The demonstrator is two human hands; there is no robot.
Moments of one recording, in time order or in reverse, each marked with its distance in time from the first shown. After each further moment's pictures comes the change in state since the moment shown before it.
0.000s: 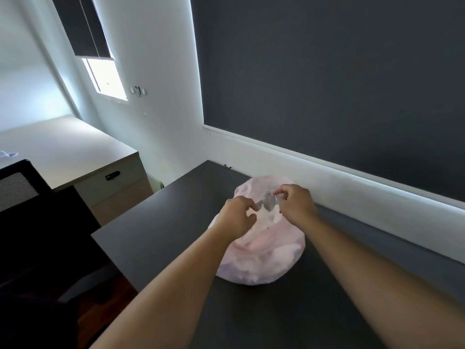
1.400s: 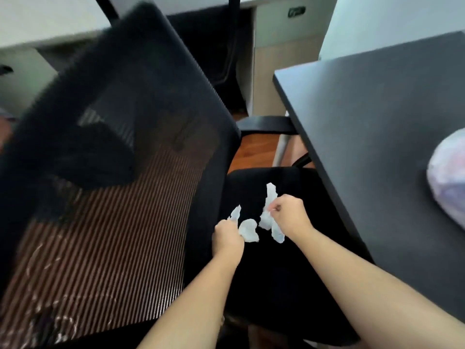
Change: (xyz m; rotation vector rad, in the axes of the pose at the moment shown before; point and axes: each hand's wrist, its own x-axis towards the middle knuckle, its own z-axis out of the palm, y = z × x) left_hand -0.360 -0.316 0.085 -0.082 0.107 -1.307; right_hand -0.250 -0.071 0.409 -0.131 -0.879 -0.219
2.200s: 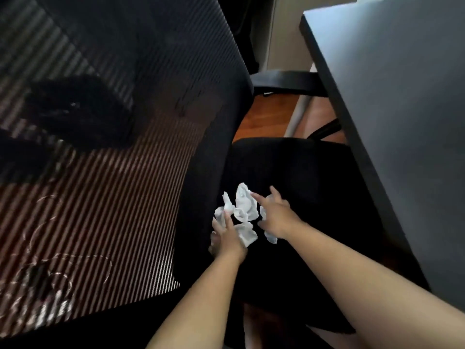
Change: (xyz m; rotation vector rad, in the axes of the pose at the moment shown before) left_hand 0.007 -0.050 0.092 -0.002 -0.253 -0.236; right_hand 0.010 0.045 0.079 -0.389 -0.457 -0.043
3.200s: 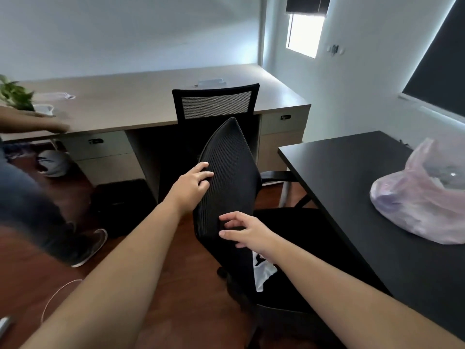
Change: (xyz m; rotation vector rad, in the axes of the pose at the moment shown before) left_hand -0.221 -0.095 -0.355 -0.067 0.556 0.944; right_hand -0.287 -0.238 -0.037 0.781 0.183 -0.434
